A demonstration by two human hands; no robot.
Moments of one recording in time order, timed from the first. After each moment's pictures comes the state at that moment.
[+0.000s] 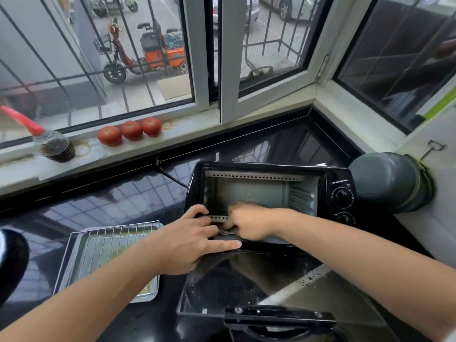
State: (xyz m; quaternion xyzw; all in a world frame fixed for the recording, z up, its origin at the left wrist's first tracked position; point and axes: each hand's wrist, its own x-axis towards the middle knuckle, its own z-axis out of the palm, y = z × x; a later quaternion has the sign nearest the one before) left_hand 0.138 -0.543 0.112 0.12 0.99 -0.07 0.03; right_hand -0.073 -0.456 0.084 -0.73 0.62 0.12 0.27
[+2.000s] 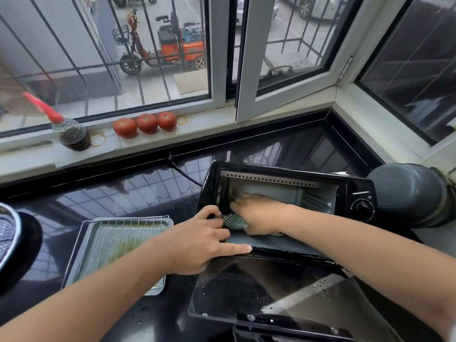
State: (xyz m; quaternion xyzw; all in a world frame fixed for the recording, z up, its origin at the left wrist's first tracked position) left_hand 0.139 -0.545 0.111 0.12 0.99 -0.05 0.04; right_hand -0.080 -0.479 0.072 -0.76 0.61 0.15 0.15
